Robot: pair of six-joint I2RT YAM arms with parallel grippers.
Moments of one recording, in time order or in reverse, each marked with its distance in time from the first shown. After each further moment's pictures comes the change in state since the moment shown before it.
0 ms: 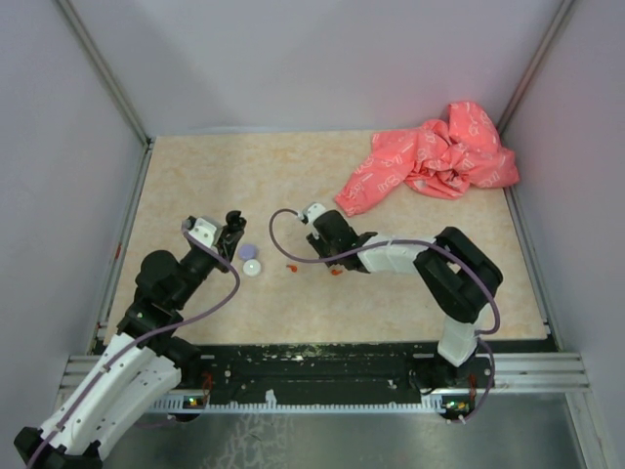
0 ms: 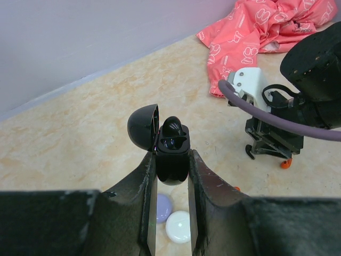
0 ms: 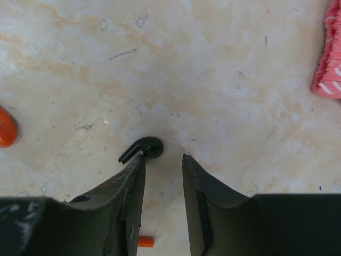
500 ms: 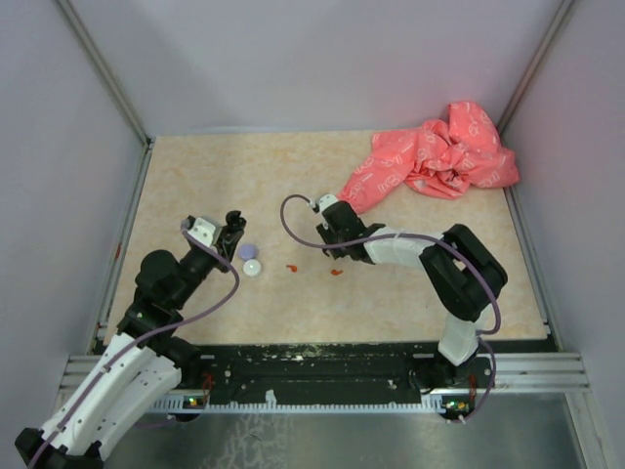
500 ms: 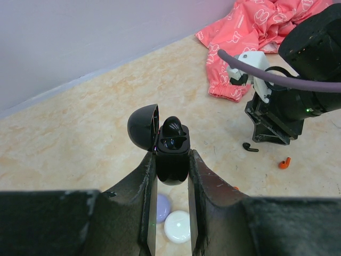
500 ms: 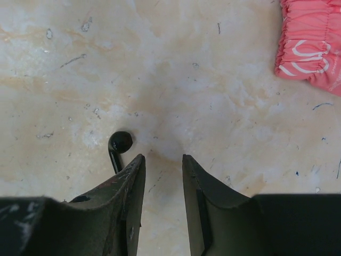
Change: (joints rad) left arm 0.011 0.000 -0.003 0.000 0.012 -0.008; right arm -0.079 -0.008 0.024 -0.054 0.000 0.049
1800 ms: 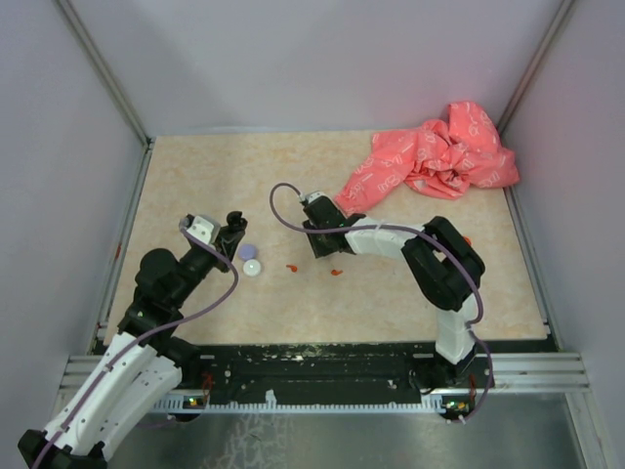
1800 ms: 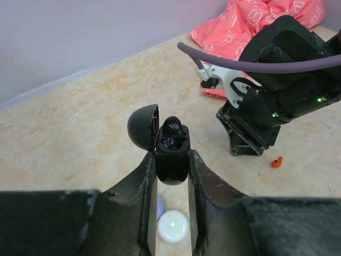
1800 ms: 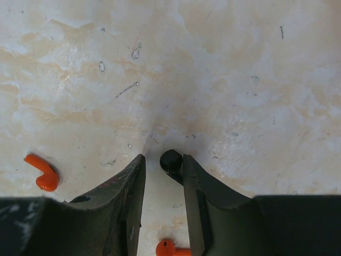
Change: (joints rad) left arm 0.039 0.009 -0.006 0.008 0.059 -0.036; right arm 0.050 0.120 0.203 -0.188 -0.051 0.251
